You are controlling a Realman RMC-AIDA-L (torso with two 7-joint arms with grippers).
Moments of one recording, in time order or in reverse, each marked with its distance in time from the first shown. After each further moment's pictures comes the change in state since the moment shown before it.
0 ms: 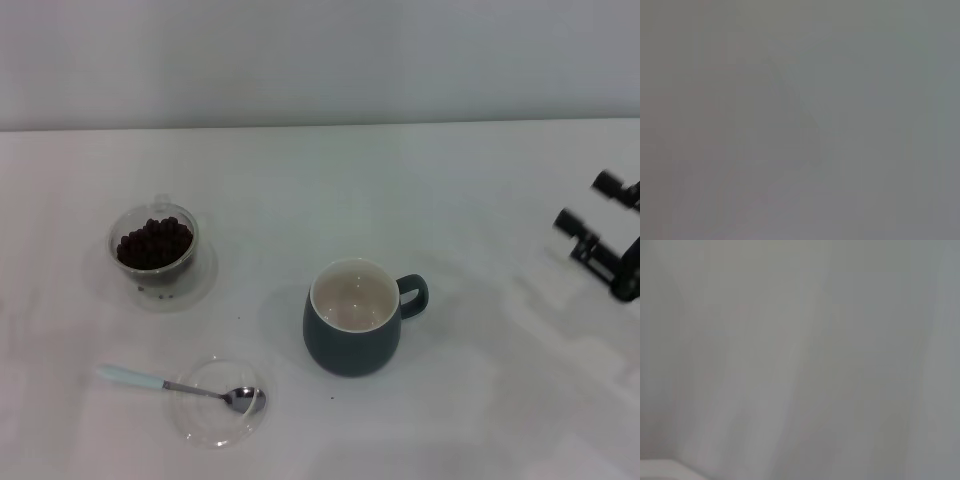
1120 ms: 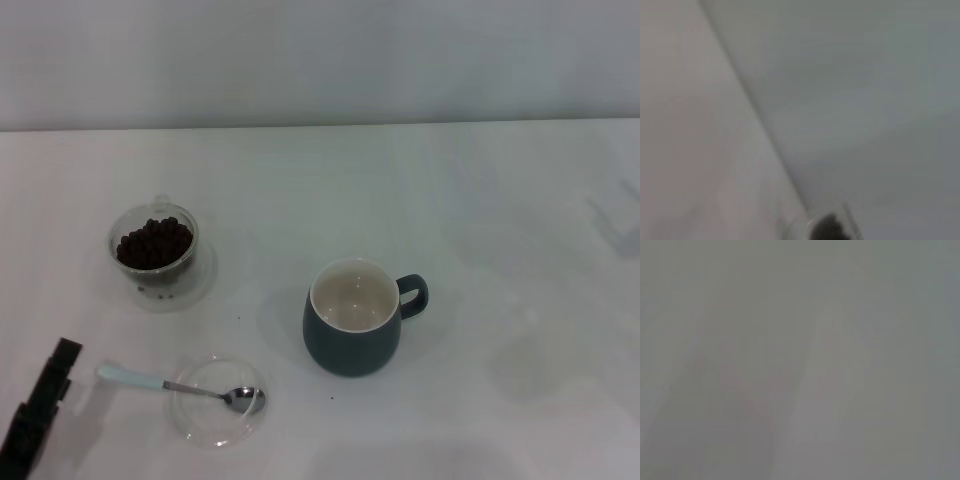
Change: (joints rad) left arm 0.048 -0.017 0.008 -0.284 0.382 -0.024 -0.457; right arm 0.027 -0.038 0.281 -0.066 0.002 0.093 -0.062
